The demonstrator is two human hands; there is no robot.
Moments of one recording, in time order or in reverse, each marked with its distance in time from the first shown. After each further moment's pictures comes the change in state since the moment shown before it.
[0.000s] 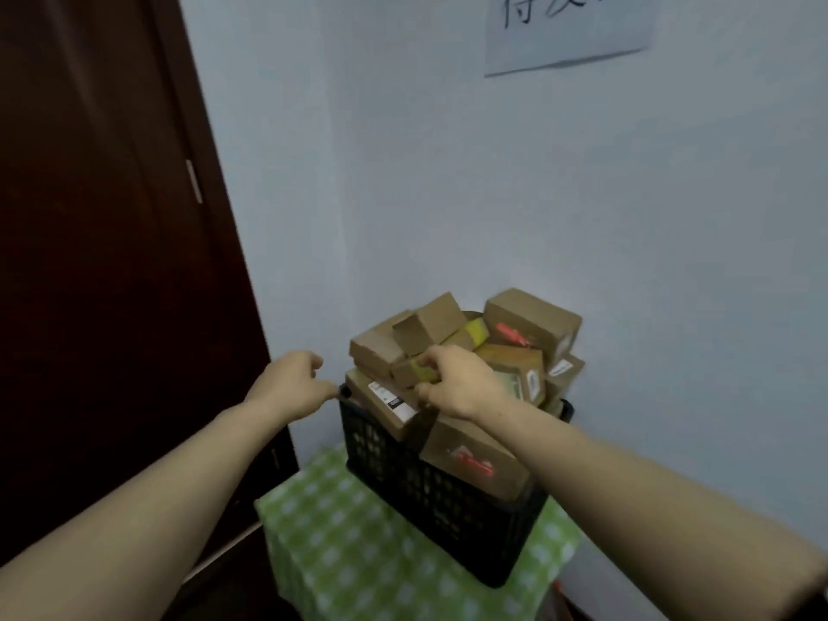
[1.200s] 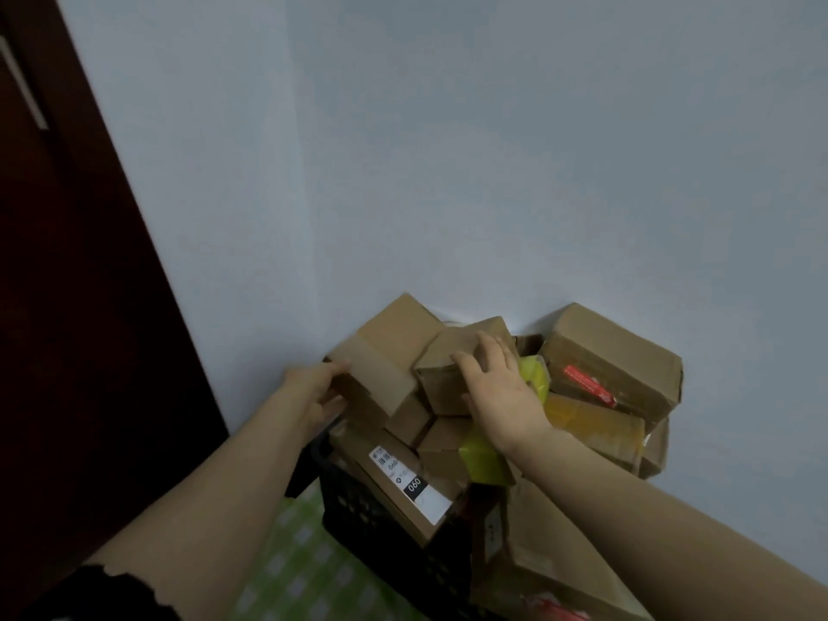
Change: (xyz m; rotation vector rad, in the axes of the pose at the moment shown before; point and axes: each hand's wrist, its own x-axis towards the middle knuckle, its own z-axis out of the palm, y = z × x) left_hand 0.333 -0.035 0.094 -1.185 -0.264 -0.552; right_hand 0.237 0.064 0.074 -0.314 0.046 0.172
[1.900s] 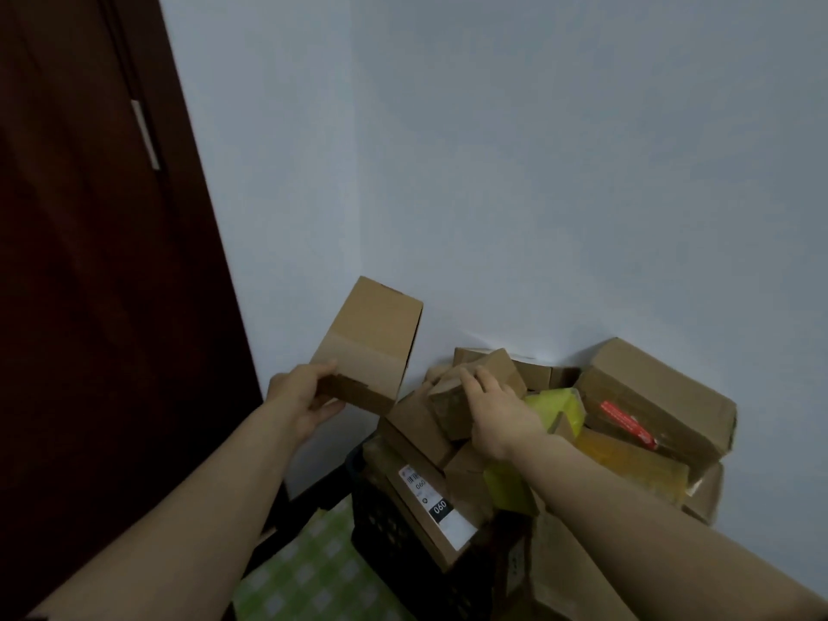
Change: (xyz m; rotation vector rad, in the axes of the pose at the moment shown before) left_hand -0.038 0.021 -0.040 -0.203 0.119 0.155; right_hand 0.022 -0.016 -0.002 0.023 -0.216 -0.072
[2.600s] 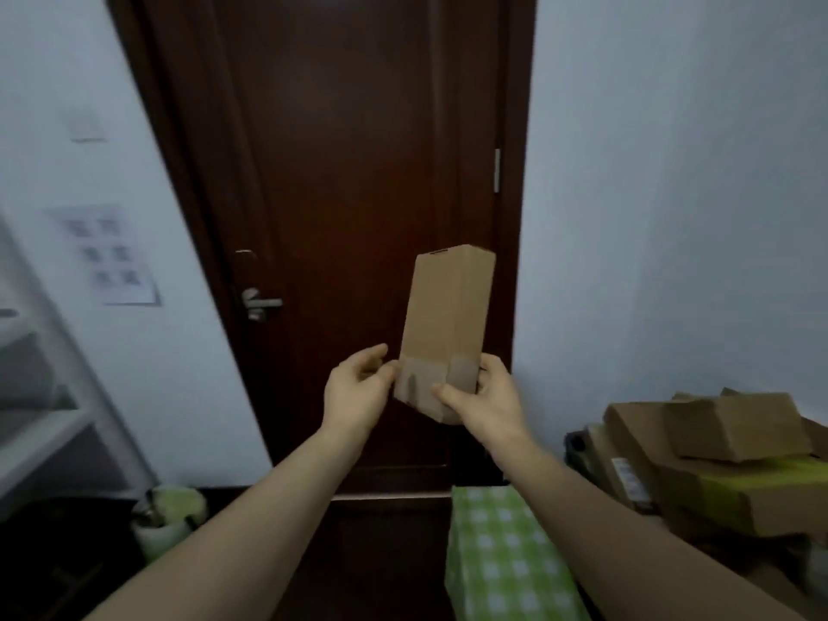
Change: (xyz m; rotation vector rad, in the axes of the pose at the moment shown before) left_hand -0.277 -0.035 -0.147 0.334 0.637 0.558; right_hand -0.151 -0.189 0.018 1.279 -0.215 -0.520
